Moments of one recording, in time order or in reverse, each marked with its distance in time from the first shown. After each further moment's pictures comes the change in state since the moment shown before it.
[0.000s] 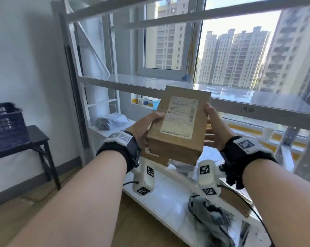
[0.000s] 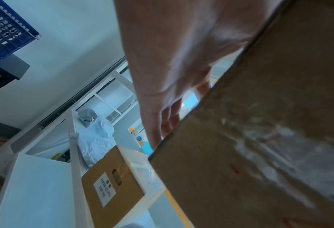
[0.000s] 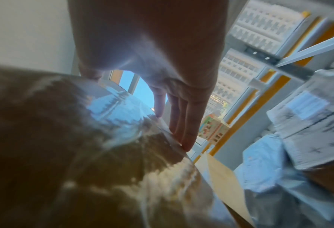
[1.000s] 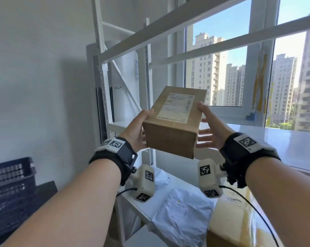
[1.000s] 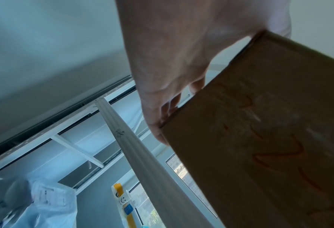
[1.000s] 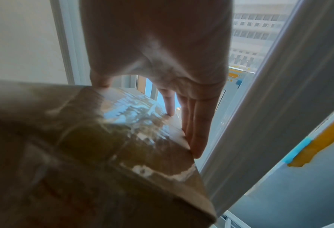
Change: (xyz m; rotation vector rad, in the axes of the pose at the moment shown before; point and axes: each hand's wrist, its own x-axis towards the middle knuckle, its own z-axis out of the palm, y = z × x) left_hand 0.271 0.214 -0.333 0.054 0.235 0.311; right_hand 0.364 -0.134 0.330 0.008 -0.241 -0.098
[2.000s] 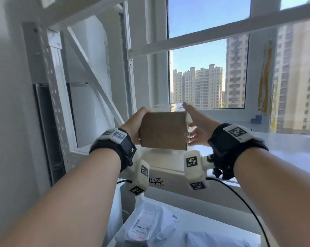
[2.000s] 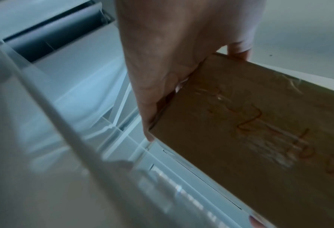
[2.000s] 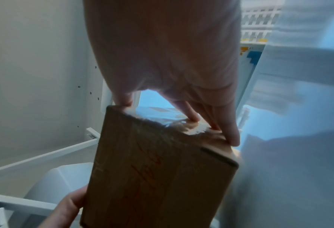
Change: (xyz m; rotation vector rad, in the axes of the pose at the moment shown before) left_hand 0.356 0.009 -0.135 0.195 -0.237 -0.079; right_hand 0.301 -0.018 0.149 -0.032 0.213 0.137
